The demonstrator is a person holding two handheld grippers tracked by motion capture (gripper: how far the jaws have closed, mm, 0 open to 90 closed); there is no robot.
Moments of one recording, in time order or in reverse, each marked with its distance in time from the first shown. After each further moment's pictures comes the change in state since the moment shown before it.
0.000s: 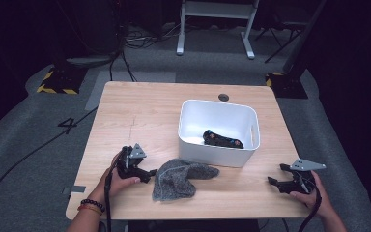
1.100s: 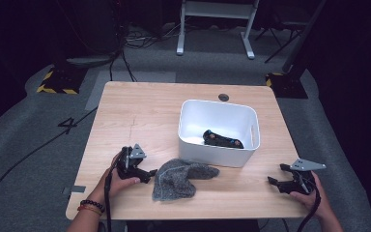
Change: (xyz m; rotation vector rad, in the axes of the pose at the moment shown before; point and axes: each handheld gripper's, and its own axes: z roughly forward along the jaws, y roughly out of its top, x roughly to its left) left arm -0.001 -0.001 -0.001 0.000 0.002 -0.007; right arm 0.000 0.000 0.000 -0.001 -0.001 0.007
